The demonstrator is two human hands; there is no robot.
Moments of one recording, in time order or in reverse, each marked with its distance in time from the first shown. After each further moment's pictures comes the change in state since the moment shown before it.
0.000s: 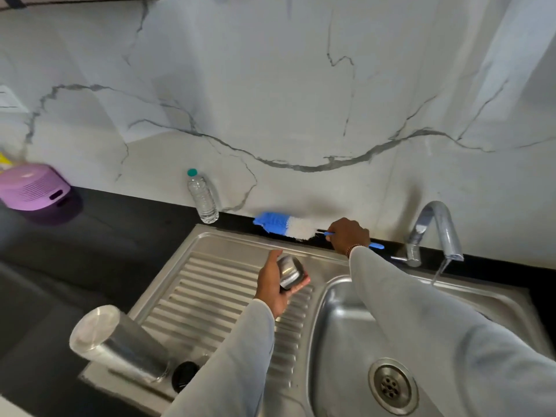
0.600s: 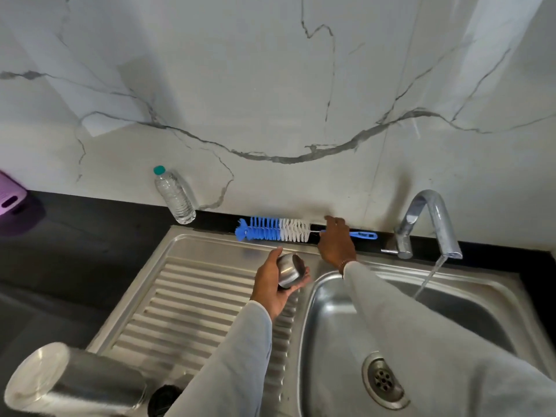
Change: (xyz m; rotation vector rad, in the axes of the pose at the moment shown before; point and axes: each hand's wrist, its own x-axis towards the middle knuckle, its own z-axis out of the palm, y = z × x) left_hand 0.032 -0.015 0.023 0.036 -0.064 -0.083; right_hand 0.001 0.021 0.047 0.314 0.124 -0.002
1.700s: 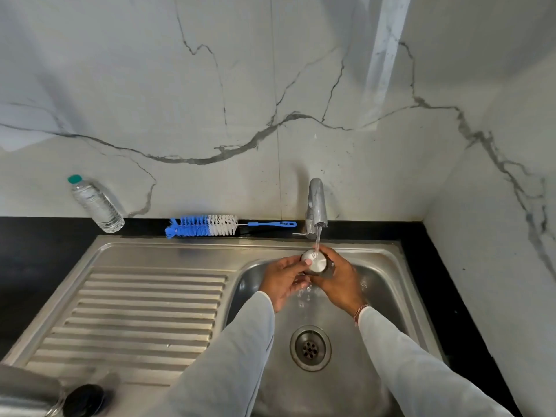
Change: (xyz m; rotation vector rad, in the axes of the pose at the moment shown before) left_hand -0.044 -0.131 0.125 0.488 -0.262 0.037; right_hand -0.171 0.136 -0.116 0.526 0.093 0.074
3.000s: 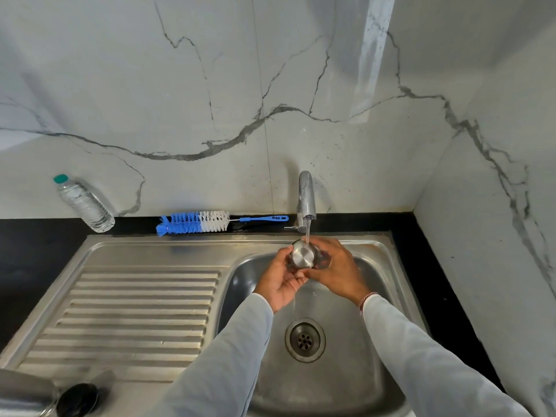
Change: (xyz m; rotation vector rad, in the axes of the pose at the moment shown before) left_hand 0.002 -0.009 0.013 -0.521 -0.071 -0.132; right_hand 0.004 -0.002 -0.023 -0.124 -0.104 -0.106
